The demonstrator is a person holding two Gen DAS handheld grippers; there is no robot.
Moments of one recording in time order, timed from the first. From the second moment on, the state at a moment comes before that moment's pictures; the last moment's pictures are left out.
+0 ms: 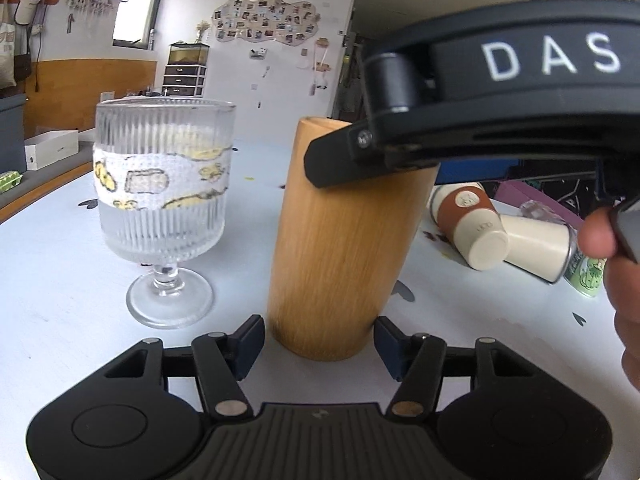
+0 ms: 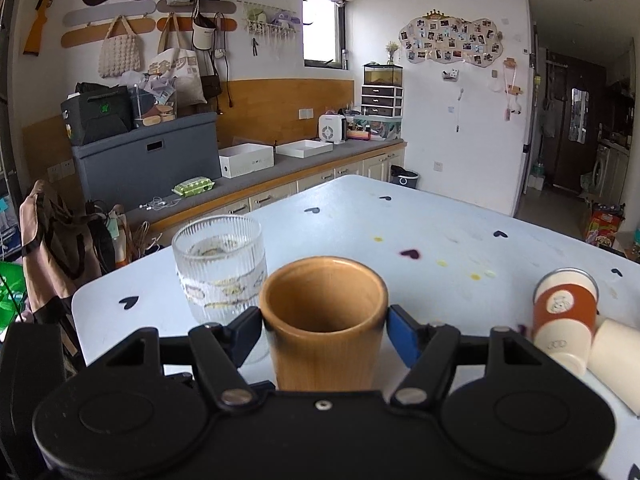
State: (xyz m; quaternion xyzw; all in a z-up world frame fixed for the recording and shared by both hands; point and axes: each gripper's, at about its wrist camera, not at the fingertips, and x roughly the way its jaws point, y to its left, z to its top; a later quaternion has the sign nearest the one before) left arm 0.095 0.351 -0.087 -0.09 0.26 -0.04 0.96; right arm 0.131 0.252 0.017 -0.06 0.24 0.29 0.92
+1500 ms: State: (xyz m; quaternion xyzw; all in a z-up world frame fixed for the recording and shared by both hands) left arm -0.018 0.273 -0.015 -0.01 0.21 0.03 0.98; right arm 0.019 0.080 -0.002 -0.02 0.19 0.14 0.97
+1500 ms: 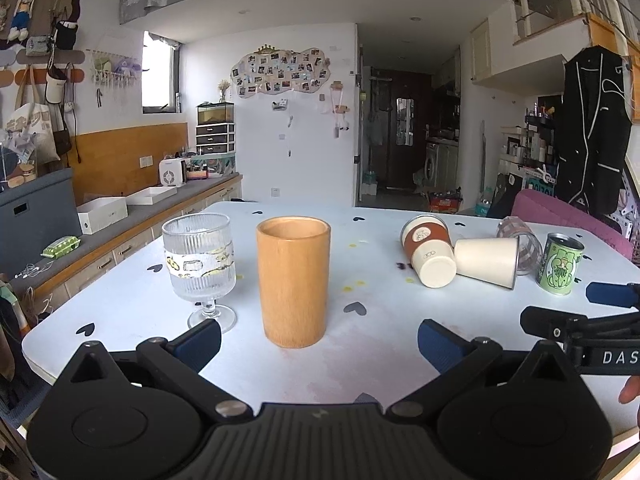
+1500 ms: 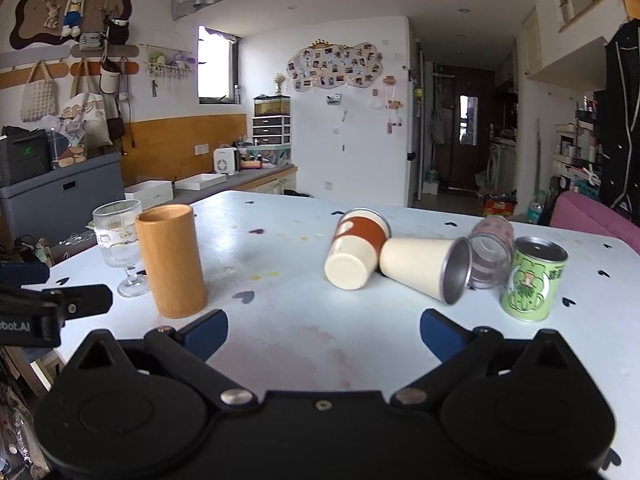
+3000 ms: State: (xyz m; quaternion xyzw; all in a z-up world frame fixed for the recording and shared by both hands) left arm -0.018 0.278 -0.022 0.00 0.22 0.05 0.97; right arm 0.012 0.078 -0.005 -0.03 0.19 0.13 0.97
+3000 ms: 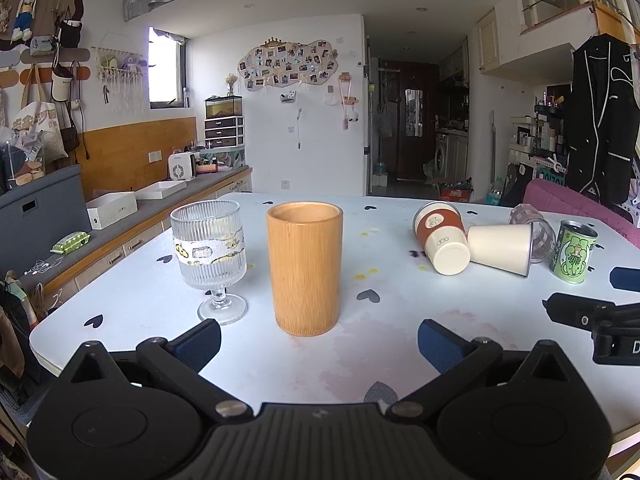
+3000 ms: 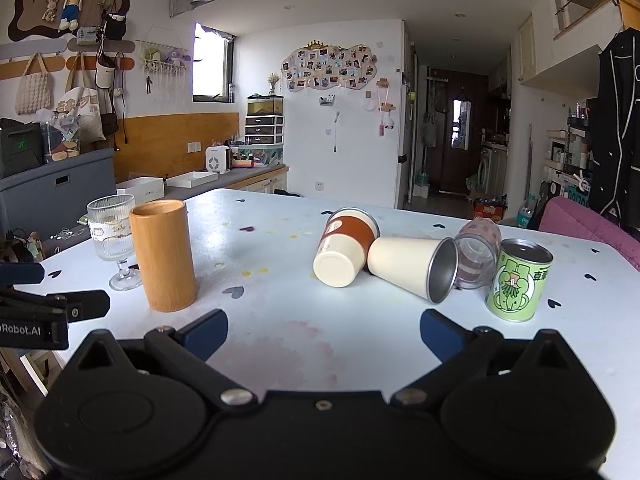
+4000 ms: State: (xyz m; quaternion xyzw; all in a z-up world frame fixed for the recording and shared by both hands) left arm -0.018 0.275 -0.023 0.01 0.22 0.05 0.97; right arm 0.011 0.075 -0.002 -0.03 0.19 0.13 0.97
